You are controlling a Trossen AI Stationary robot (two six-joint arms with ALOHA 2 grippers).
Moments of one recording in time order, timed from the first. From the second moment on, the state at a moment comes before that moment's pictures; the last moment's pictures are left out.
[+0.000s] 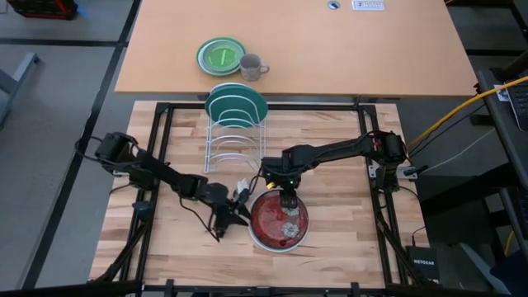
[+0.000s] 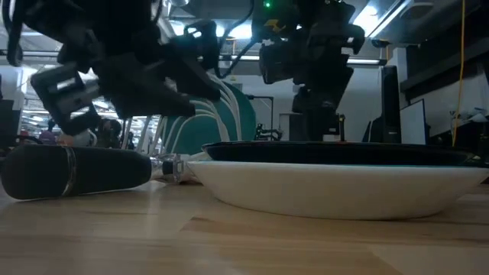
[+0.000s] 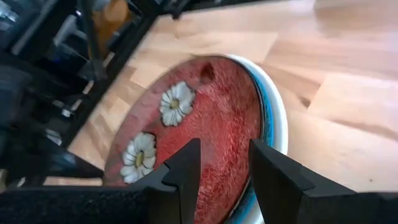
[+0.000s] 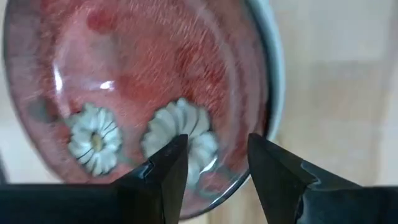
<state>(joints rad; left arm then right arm) -0.29 1.67 0.64 0.55 0.12 0.83 0.02 1.91 1.44 -0.94 -0.31 0.11</state>
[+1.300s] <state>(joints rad) -0.29 1.76 0.72 0.39 0.04 1.10 0.02 1.91 1.44 -0.76 -0.39 0.26</state>
